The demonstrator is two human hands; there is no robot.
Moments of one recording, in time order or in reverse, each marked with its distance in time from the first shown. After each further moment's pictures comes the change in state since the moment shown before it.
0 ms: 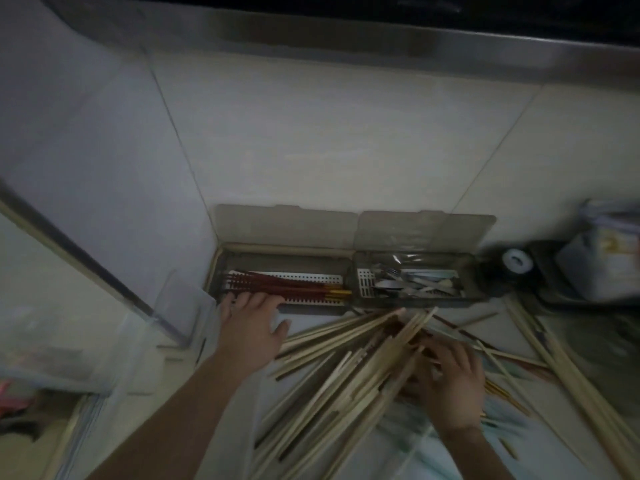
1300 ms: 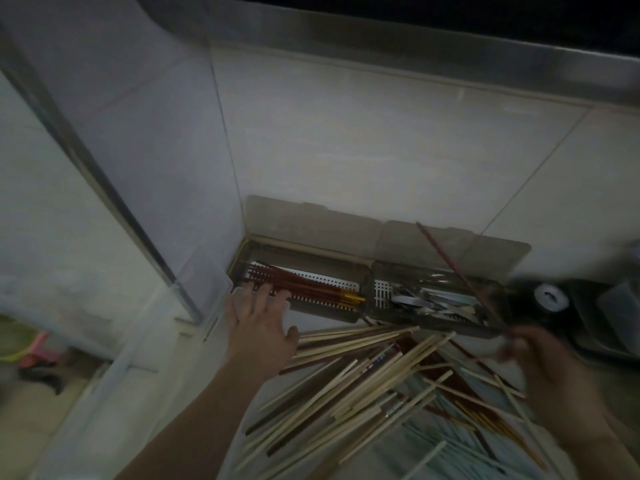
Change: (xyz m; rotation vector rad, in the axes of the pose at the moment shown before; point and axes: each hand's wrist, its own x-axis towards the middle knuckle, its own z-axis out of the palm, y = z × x) left_hand -0.024 0.018 0.018 0.055 0.099 -0.253; right_hand 0.079 0.029 -0.099 0.292 -0.146 -0.152
